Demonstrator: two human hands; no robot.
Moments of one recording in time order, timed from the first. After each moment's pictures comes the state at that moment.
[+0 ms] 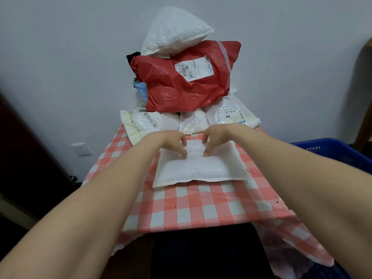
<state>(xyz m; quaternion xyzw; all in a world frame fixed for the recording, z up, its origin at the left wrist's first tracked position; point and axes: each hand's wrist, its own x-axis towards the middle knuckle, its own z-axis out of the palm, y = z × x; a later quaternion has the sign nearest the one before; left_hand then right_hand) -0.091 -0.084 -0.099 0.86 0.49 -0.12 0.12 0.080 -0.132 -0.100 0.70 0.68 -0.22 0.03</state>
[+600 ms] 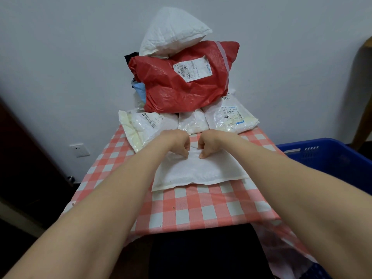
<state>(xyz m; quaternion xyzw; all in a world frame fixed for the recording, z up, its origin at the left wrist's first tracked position) -0.073 -0.090 -0.105 0.89 0.44 -0.13 -0.02 0.066 -0.131 -0.119 0.69 0.71 -0.15 0.04</state>
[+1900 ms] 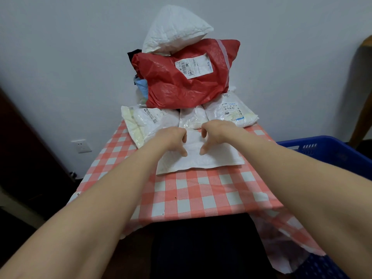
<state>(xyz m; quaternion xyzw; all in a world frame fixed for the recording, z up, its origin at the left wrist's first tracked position) -0.092 -0.106 -0.112 0.88 0.48 -0.07 0.00 0.065 -0.155 -0.105 0.72 0.68 -0.09 0.02</state>
